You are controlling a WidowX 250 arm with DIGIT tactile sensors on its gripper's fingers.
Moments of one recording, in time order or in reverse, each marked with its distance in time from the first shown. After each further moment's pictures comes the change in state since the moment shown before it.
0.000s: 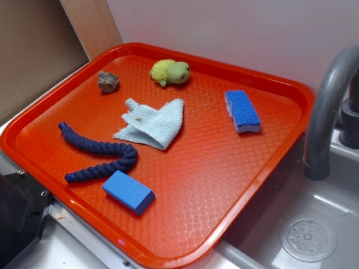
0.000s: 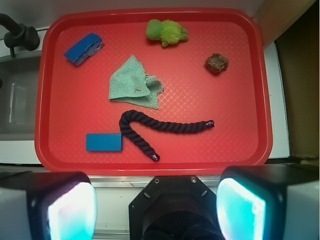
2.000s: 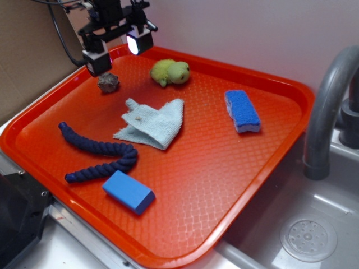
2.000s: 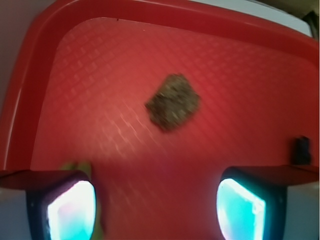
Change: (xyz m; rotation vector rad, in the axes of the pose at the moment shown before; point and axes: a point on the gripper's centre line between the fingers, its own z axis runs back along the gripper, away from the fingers) arm 0.150 0.065 -0.192 0.281 0.034 1.449
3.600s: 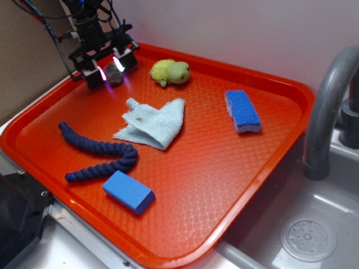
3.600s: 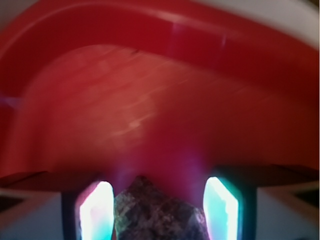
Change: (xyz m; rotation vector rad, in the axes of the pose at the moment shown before) arm 0.056 -0.003 -0.048 -0.113 0.038 -0.281
